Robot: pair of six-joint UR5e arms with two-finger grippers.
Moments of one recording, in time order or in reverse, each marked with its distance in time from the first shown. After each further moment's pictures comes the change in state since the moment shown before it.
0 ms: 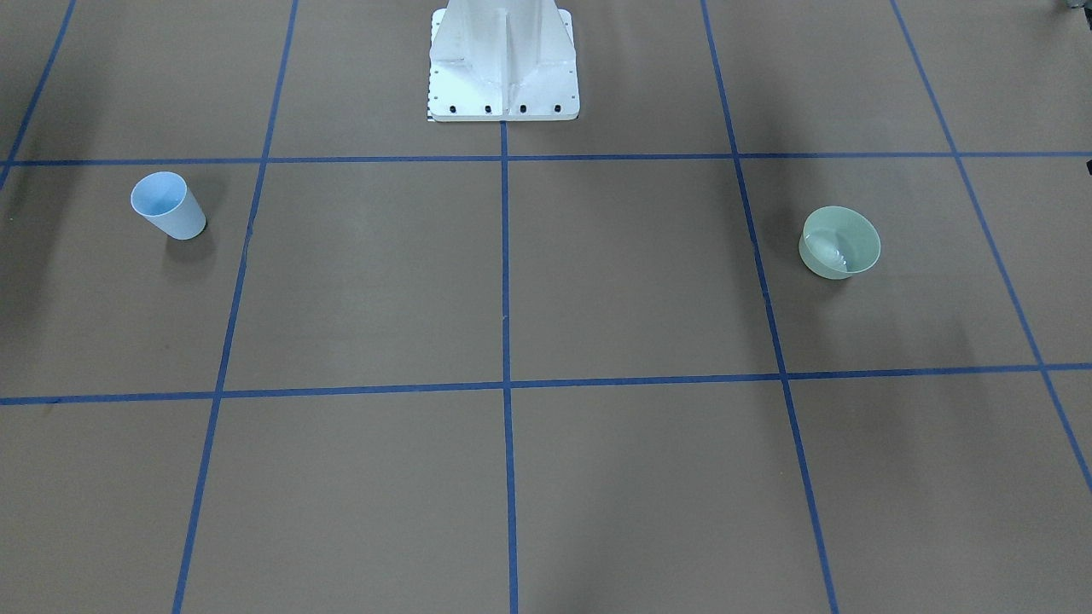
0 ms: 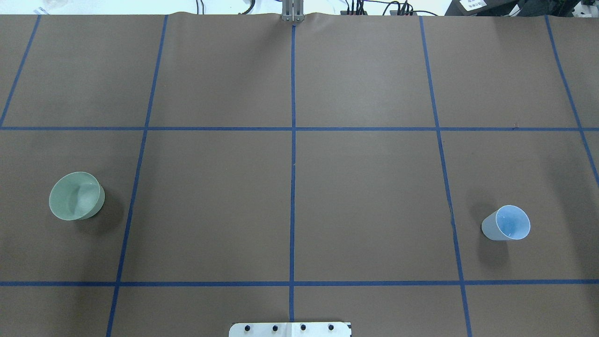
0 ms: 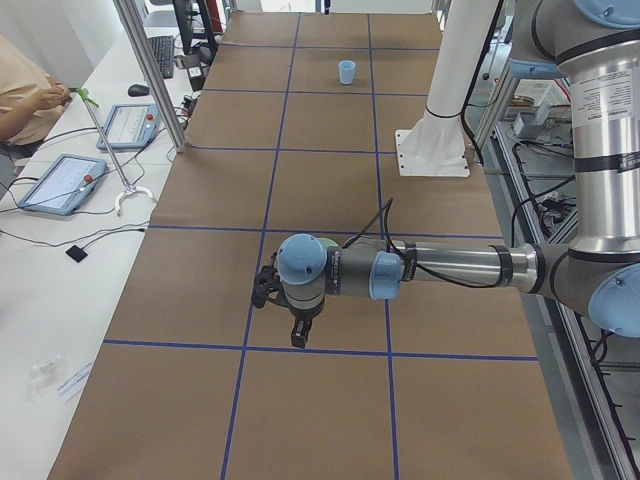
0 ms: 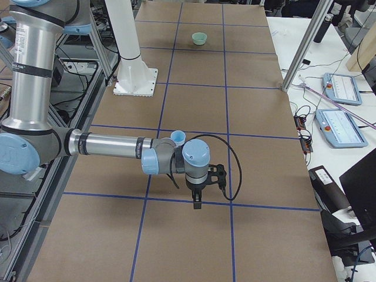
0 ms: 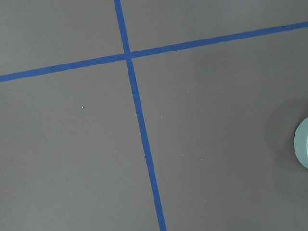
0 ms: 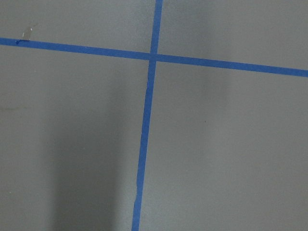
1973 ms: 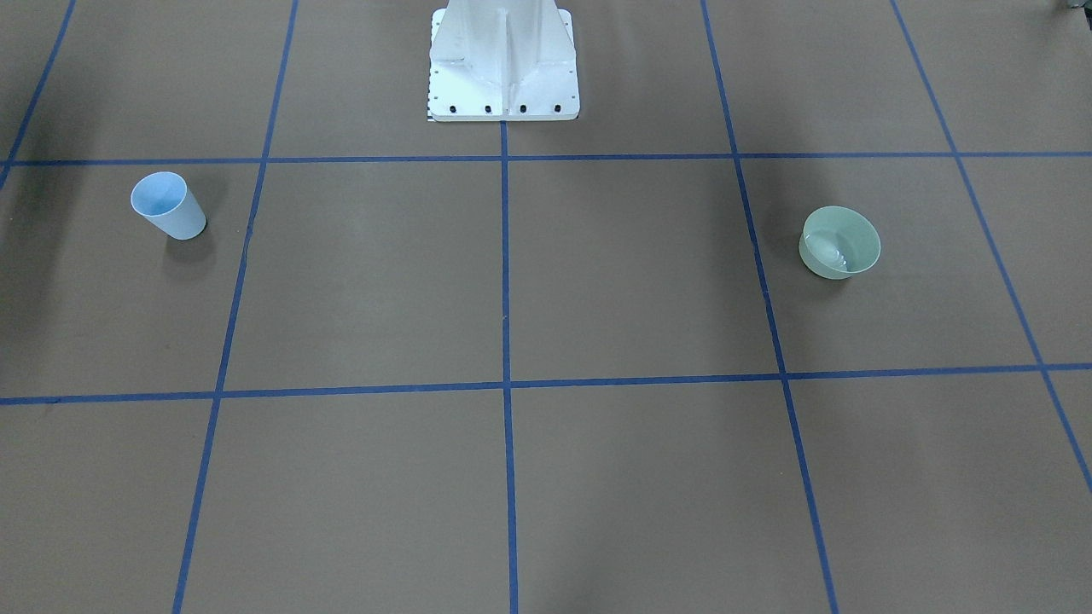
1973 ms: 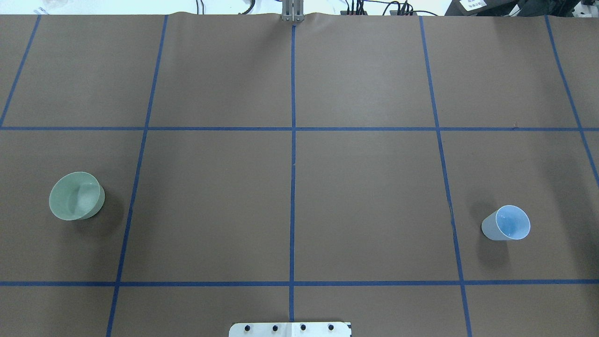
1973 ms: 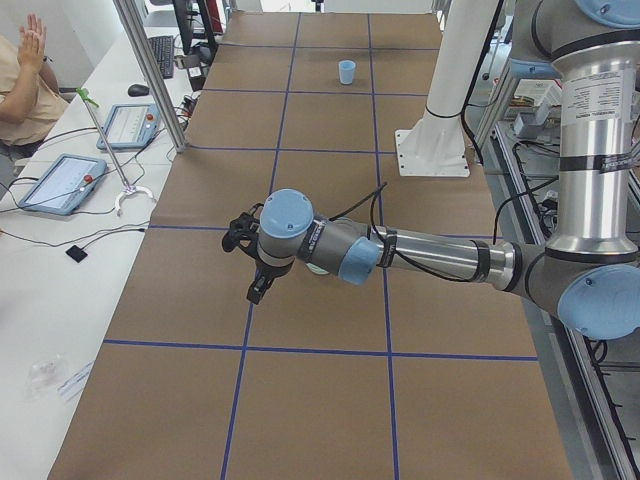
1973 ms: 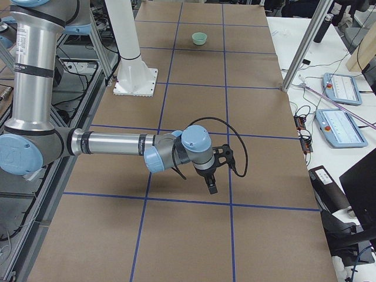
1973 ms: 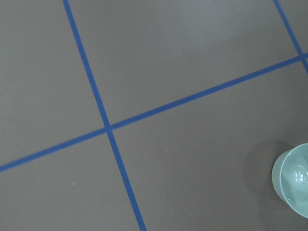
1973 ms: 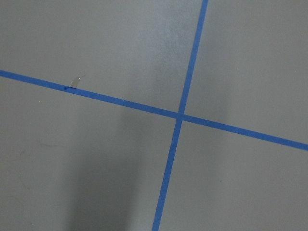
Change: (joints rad) left arm 0.005 -0.101 0.000 -0.325 -0.013 -0.106; right arm 0.000 0.021 0.023 0.237 0.039 0.018
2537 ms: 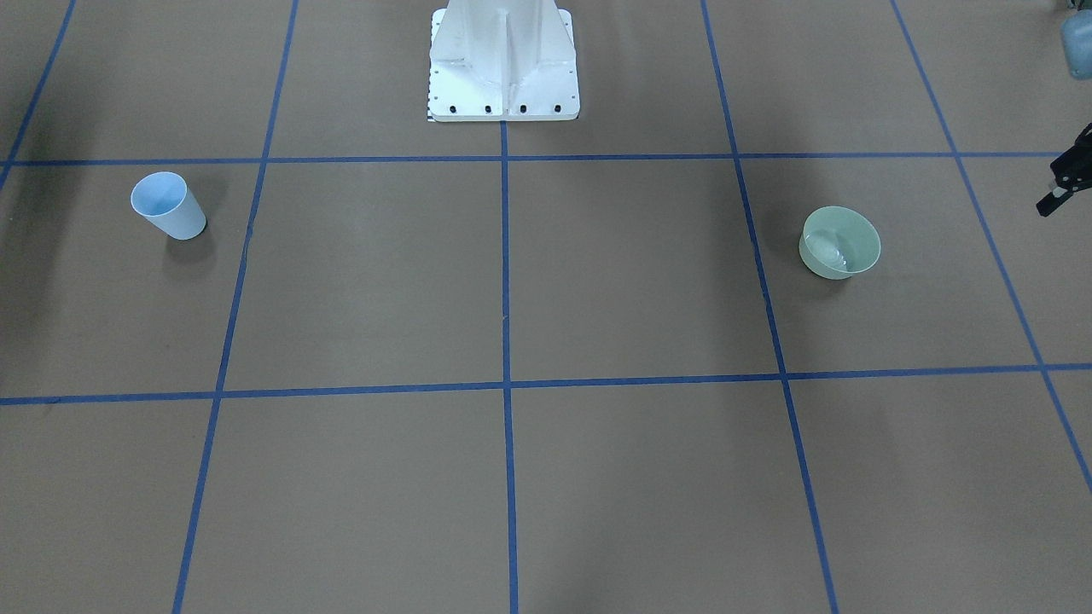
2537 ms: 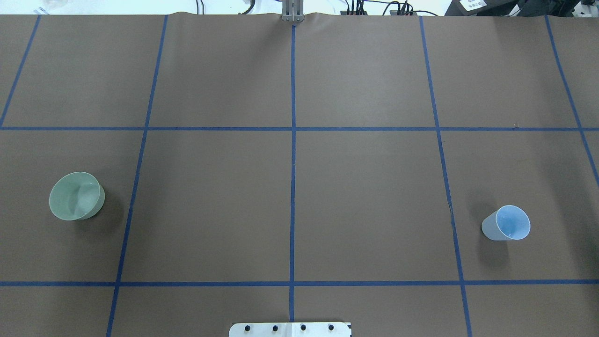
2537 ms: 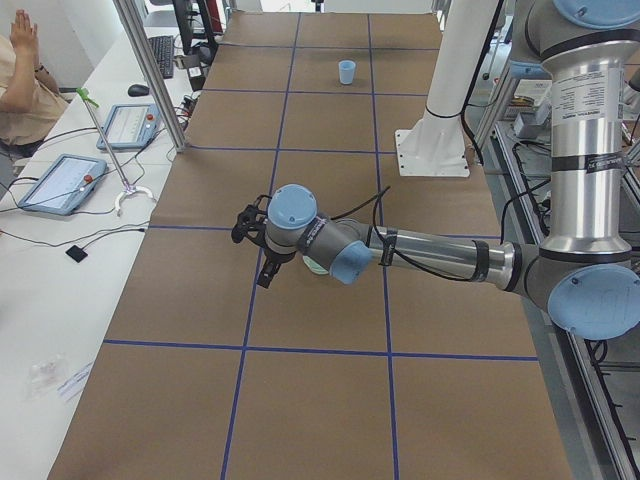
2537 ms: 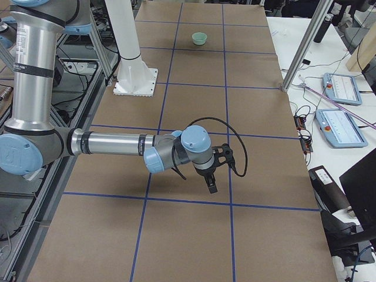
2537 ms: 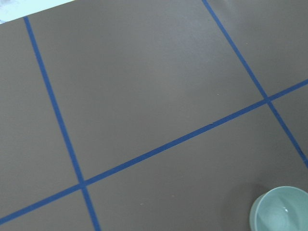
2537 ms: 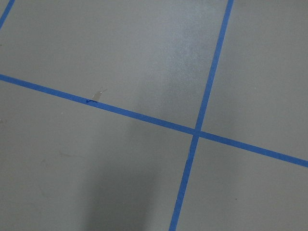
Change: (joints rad) left arm 0.160 0.024 -0.001 -0.170 0.019 -0.346; right arm 0.000 -0.002 -0.002 0.007 0.006 0.004
